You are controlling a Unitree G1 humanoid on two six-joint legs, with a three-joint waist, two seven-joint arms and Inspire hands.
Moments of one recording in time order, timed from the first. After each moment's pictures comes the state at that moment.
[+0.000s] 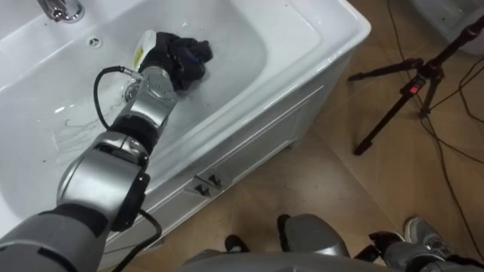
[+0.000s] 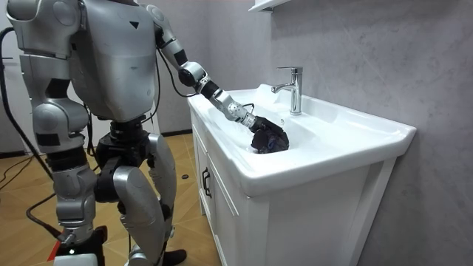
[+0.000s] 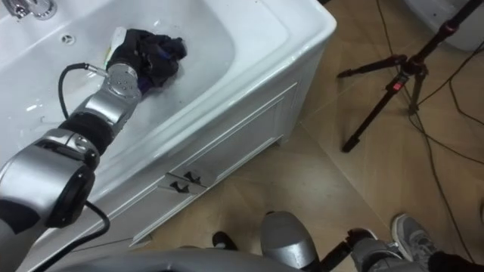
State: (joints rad) left arm -0.71 0.17 -0.30 1.08 0.11 0.11 0.30; right arm -0.11 -0.27 0.25 1.36 -0.14 0.20 -0.01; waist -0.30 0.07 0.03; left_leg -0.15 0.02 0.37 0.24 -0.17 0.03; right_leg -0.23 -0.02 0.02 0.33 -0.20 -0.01
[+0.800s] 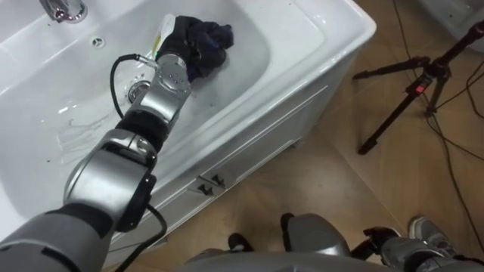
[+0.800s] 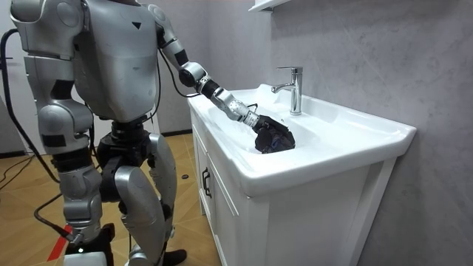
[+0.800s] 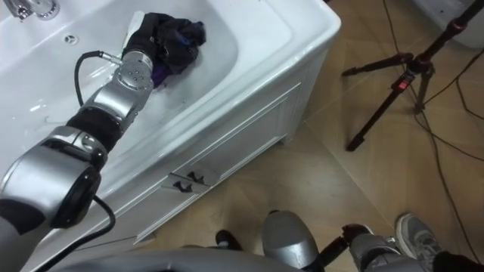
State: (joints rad) left arm -0.71 0.16 -0.32 1.01 0.08 0.11 0.27; right arm -0.12 -0.27 0.26 1.36 -0.12 0.19 0.01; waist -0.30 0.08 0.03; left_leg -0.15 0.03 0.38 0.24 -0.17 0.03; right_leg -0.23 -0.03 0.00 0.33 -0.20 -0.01
